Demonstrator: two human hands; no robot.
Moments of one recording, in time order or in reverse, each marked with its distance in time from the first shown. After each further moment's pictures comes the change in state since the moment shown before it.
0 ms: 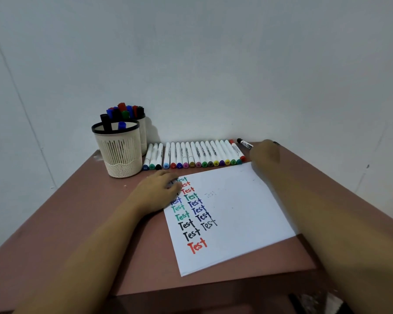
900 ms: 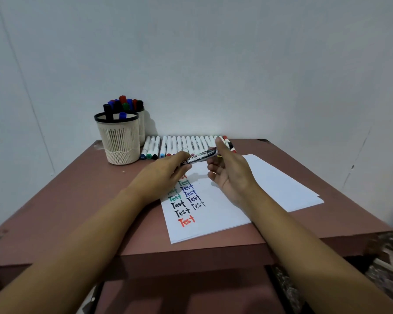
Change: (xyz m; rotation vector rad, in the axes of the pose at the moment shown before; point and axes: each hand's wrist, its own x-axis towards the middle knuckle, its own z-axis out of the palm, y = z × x) left_hand -0.023 0.033 -0.004 -0.057 0.260 0.310; right_hand -0.135 -0.012 -0.010 1.097 -0.535 0.012
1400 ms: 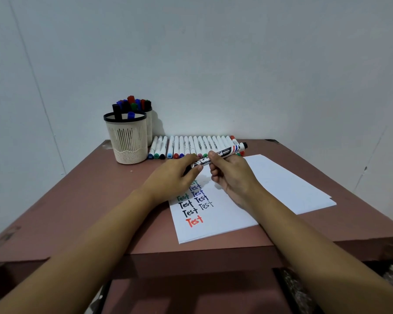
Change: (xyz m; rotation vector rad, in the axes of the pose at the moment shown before) left_hand -0.002 0.011 0.001 -0.119 0.021 -0.047; right_hand 0.004 0.013 0.002 -0.230 -0.112 -0.113
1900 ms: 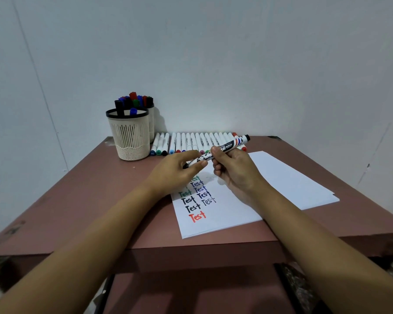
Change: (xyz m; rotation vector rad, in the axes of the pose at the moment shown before) left_hand -0.001 0.004 -0.004 -0.206 0.015 -0.086; right_hand 0.000 0.000 -0.001 0.033 -0.062 -0.048
